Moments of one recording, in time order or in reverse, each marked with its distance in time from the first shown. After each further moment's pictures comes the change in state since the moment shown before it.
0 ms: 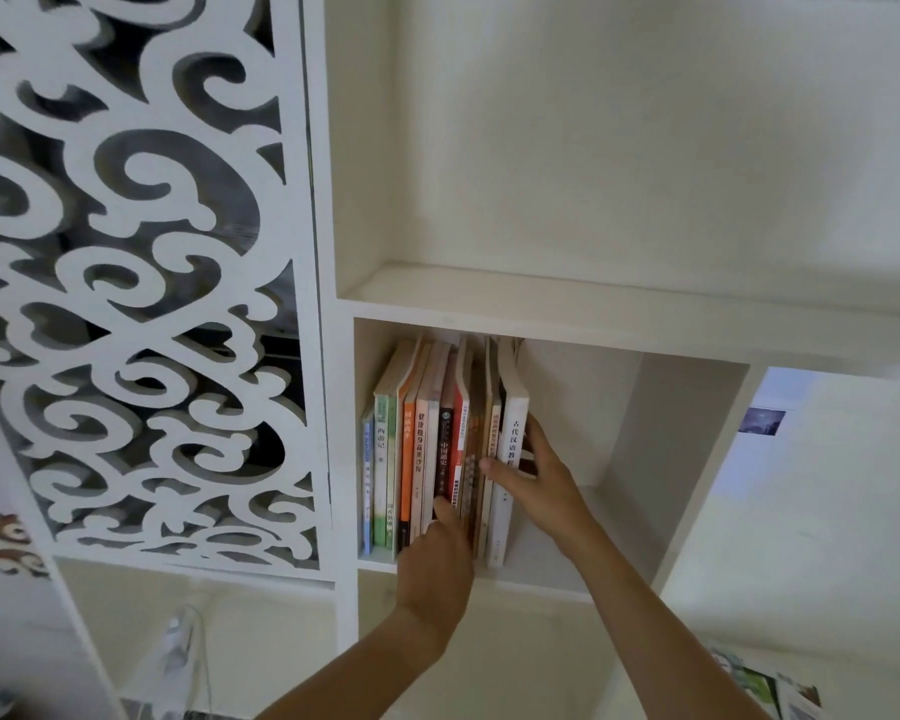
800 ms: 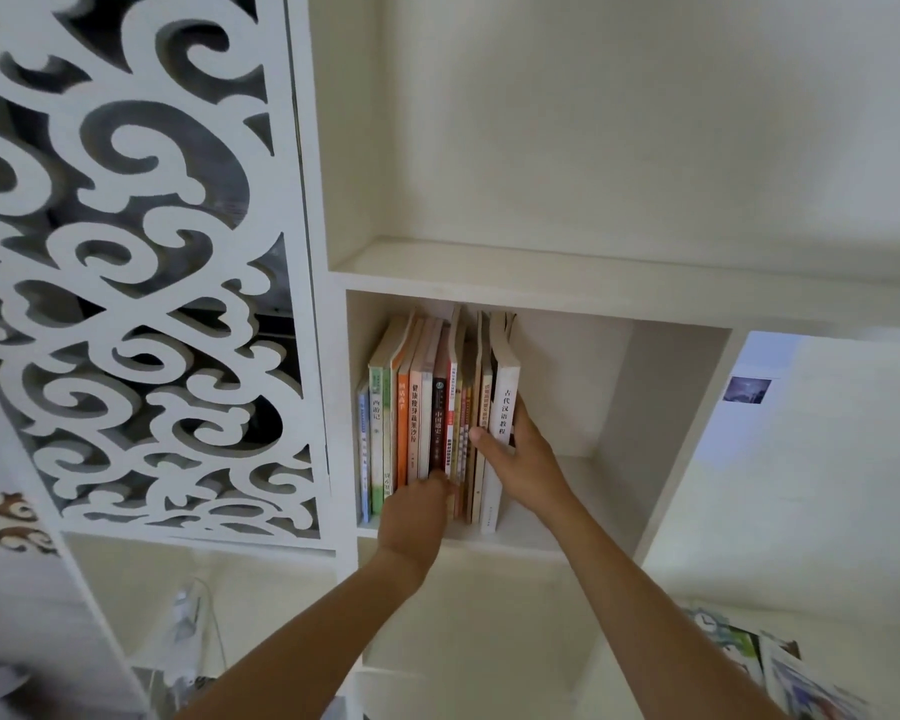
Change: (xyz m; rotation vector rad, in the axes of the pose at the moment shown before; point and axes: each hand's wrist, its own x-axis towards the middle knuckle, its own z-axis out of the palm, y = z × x) left_hand 0.015 -0.023 -0.008 -0.109 -0.047 0.065; right_hand -0.005 0.004 0.014 -0.150 0.033 -0.070
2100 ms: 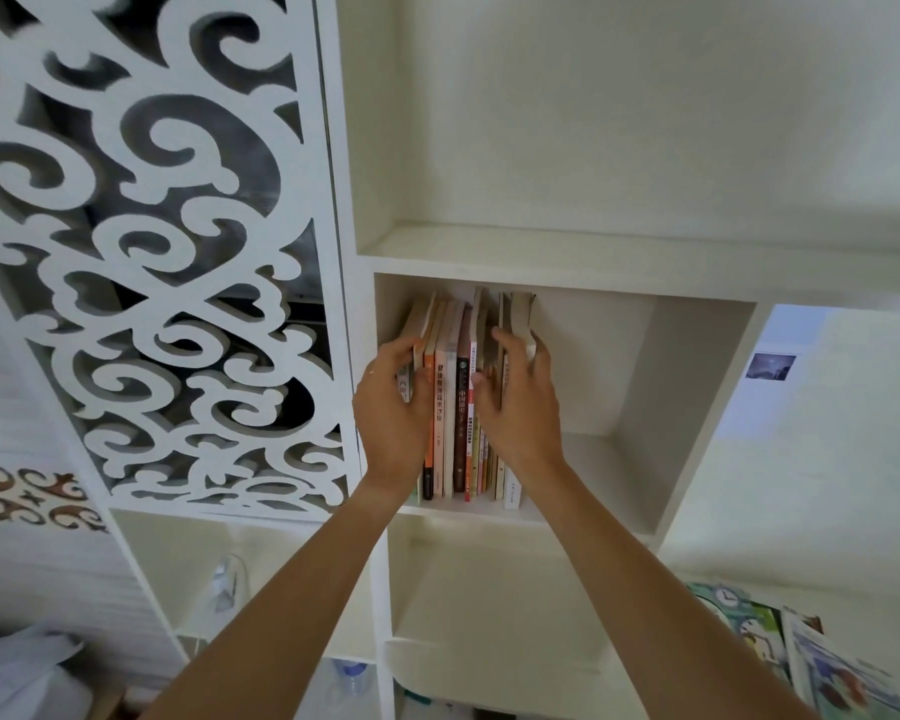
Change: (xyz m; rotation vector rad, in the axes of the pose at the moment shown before) left_hand 0.018 -0.014 -0.097 -0.726 0.771 0.003; right_hand 0.008 -0.042 0.030 -0.293 0.367 -0.211
